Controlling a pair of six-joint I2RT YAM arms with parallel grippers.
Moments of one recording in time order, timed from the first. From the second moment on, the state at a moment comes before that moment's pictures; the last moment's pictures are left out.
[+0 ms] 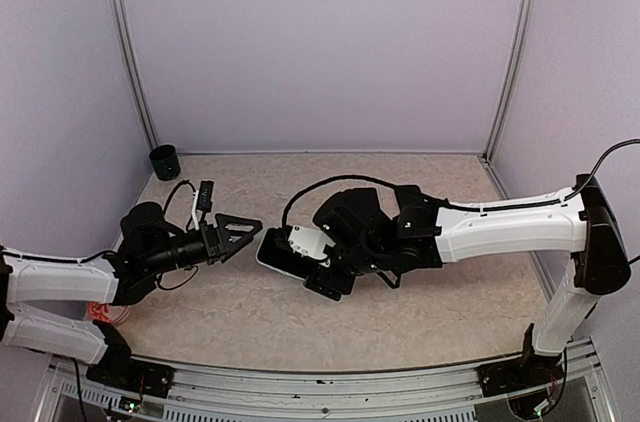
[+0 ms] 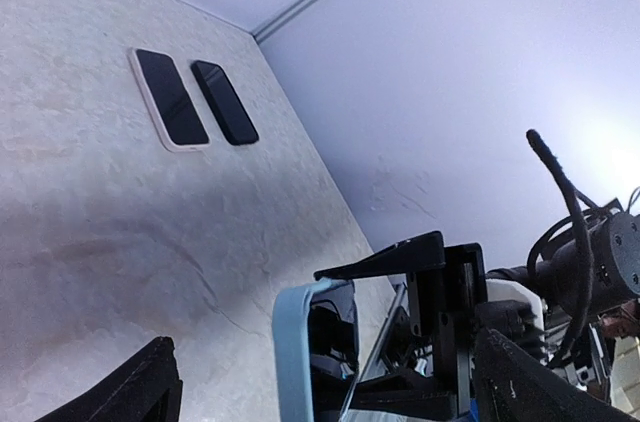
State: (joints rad) left arm -0.64 1.16 0.35 0.72 0.45 -0.89; right arm 1.20 1.71 1.28 -0.38 0.21 -0.25
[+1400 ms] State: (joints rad) left arm -0.59 0.81 0.23 0.44 0.22 -0.84; right arm 0.89 2.56 2.16 -0.51 0.42 0.67
